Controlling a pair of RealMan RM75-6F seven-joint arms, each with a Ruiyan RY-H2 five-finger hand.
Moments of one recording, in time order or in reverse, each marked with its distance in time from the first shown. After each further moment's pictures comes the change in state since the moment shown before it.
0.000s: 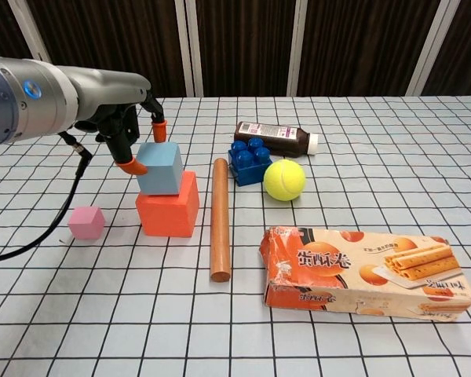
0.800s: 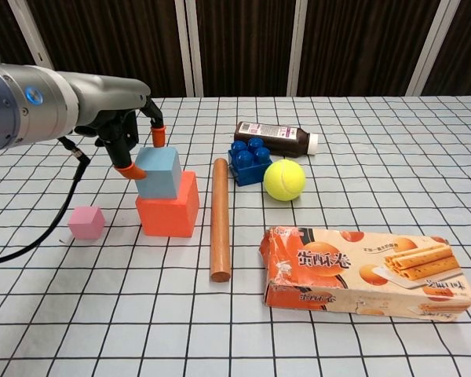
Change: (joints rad) left arm -0.009 -0.002 0.016 0.009 -0.008 -0.001 -0.004; right arm 0.000 0.001 0.000 -0.003 0.002 -0.002 -0.003
